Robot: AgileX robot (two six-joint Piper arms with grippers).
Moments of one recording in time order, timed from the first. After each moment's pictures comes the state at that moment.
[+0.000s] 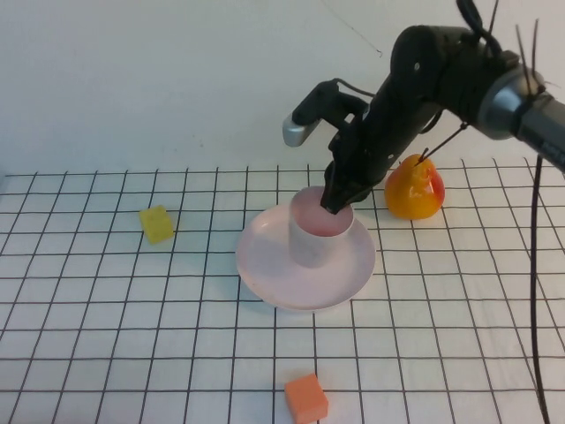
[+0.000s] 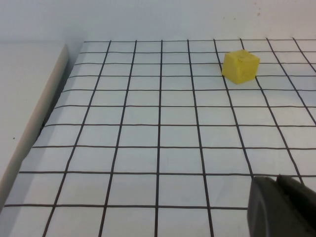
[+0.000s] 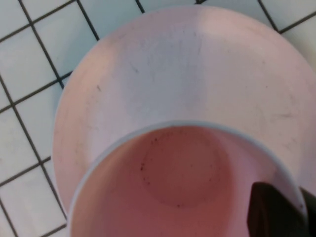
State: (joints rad) right arm 0.45 2.30 -2.13 0.30 1.16 -0.69; left arm 0.01 -0.01 0.02 -0.03 0.38 -0.04
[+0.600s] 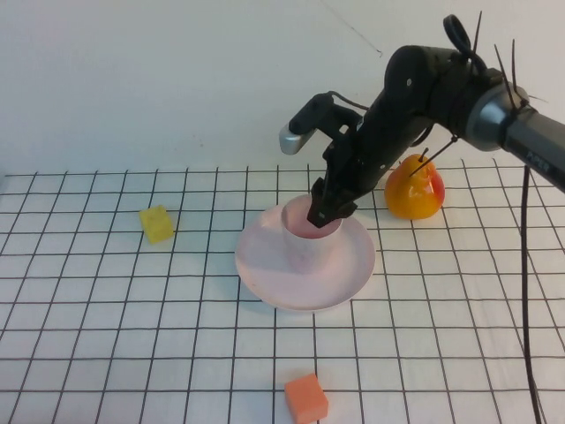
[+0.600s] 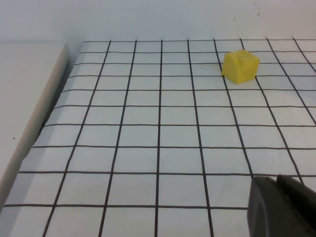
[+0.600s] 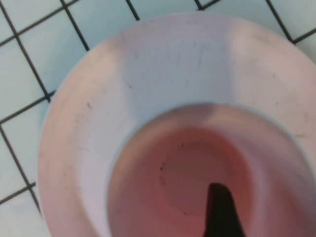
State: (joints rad) right arm 0.44 2.37 -2.15 0.35 1.12 -0.72; left arm 0.01 -0.01 0.02 -0.03 0.38 -0.04
